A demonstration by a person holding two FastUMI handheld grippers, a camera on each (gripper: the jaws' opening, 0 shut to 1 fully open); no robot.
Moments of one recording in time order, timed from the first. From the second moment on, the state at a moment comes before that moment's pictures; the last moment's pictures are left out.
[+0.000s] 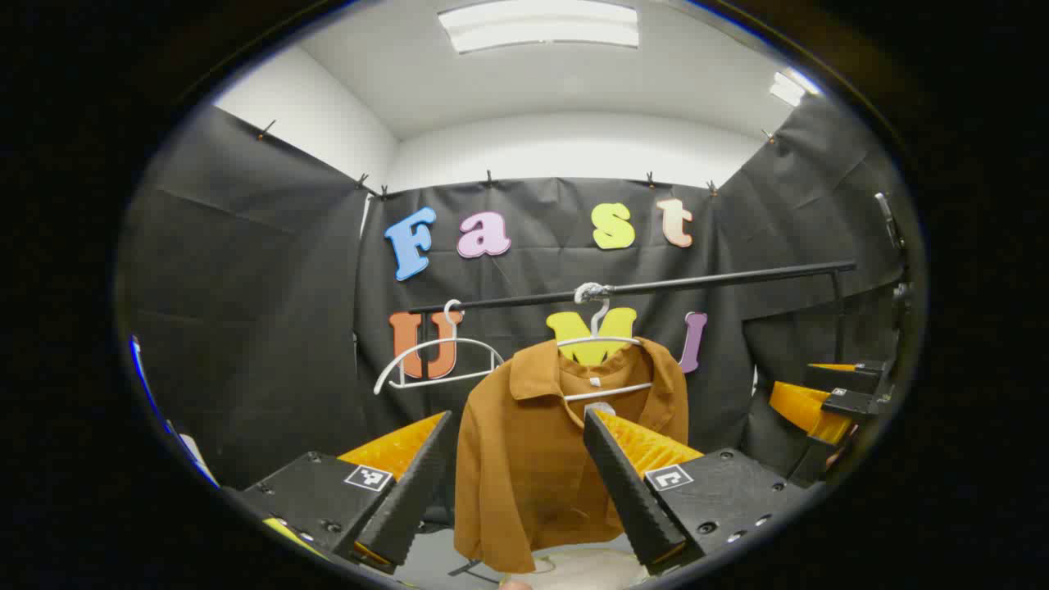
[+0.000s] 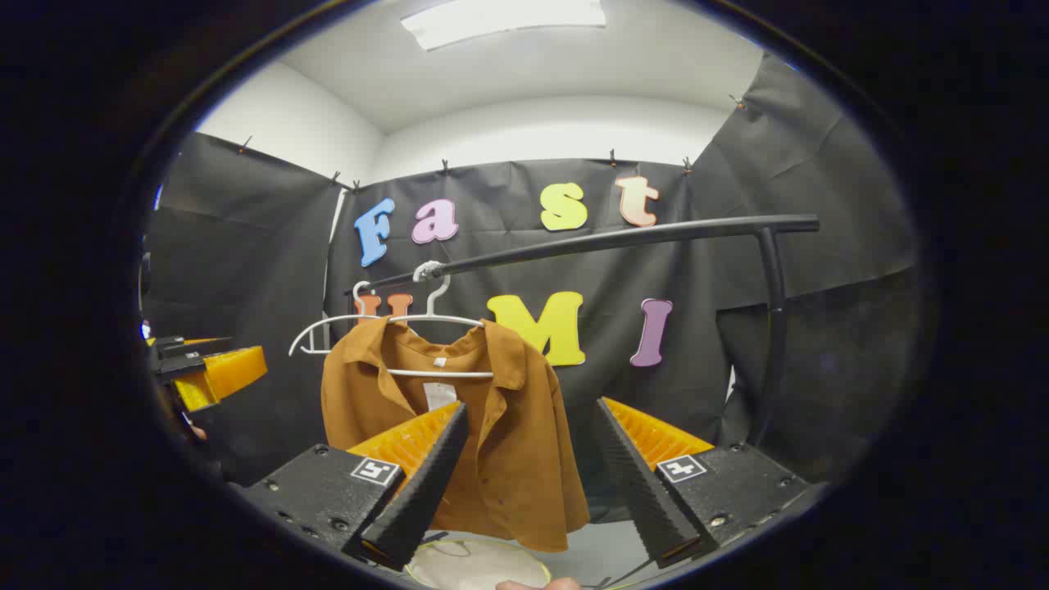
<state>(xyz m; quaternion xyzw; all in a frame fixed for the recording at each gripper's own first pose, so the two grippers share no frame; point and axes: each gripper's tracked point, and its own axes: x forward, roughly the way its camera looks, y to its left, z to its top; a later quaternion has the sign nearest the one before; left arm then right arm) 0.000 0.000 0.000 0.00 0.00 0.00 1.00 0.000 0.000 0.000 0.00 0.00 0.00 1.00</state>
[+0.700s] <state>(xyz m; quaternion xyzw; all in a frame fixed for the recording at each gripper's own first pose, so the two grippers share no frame) 0.001 -0.009 0.010 -0.01 -0.02 0.00 1.00 0.000 -0.016 0.001 0.01 0.00 -0.01 1.00</state>
